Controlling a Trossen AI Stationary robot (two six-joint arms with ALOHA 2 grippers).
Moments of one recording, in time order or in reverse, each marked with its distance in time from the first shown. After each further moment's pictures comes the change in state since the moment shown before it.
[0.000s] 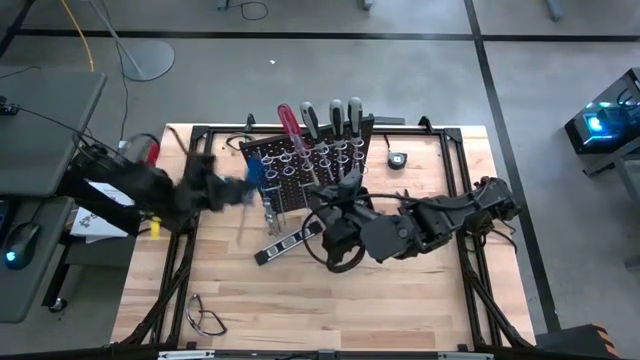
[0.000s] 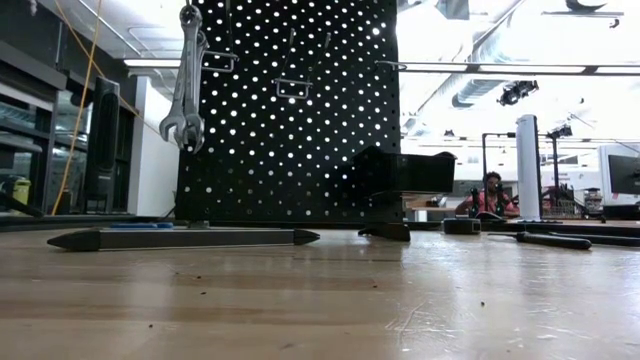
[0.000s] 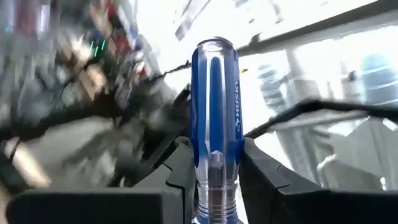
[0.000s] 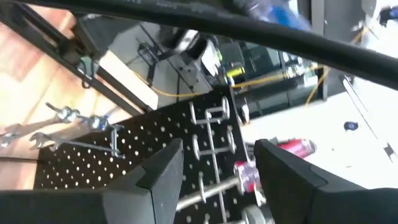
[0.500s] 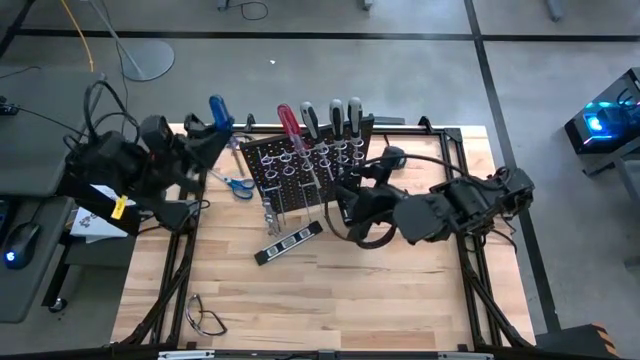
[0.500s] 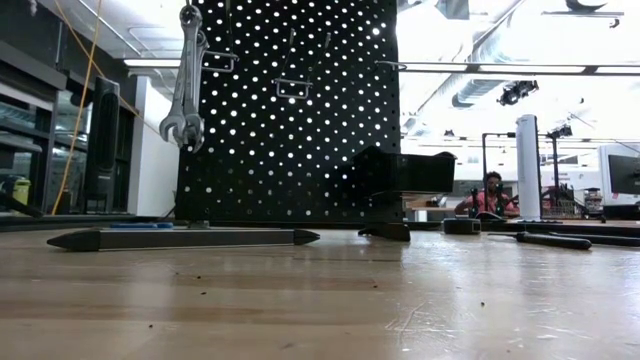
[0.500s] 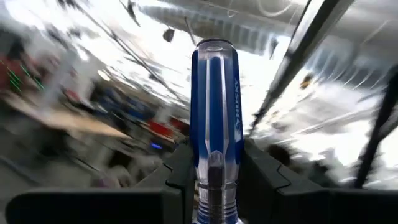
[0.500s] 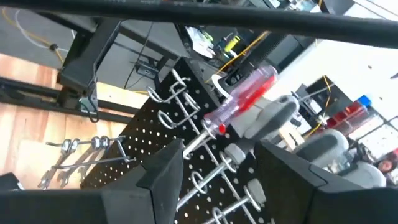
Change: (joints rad) left arm 0.071 0.014 0.231 -0.018 -0.203 0.937; right arm 0.001 -0.122 0.001 -0.165 0.053 0.519
